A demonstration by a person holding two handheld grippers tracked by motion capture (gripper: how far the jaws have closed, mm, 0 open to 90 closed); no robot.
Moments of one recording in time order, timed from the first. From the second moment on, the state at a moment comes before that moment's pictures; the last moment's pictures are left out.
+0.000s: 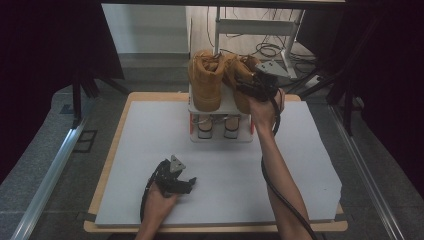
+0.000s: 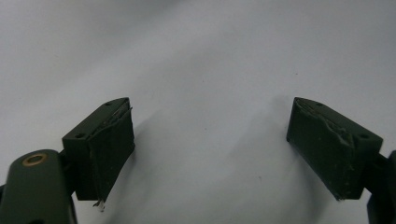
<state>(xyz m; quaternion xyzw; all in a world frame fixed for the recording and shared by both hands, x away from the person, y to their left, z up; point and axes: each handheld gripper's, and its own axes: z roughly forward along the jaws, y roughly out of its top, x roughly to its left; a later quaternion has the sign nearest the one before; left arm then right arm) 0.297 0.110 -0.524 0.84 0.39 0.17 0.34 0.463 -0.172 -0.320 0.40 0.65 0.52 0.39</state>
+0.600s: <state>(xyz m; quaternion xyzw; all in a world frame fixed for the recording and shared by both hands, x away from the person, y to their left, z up) 0.297 0.110 -0.524 0.84 0.39 0.18 0.34 0.441 -0.189 -0.329 0.39 0.69 0.51 0.34</state>
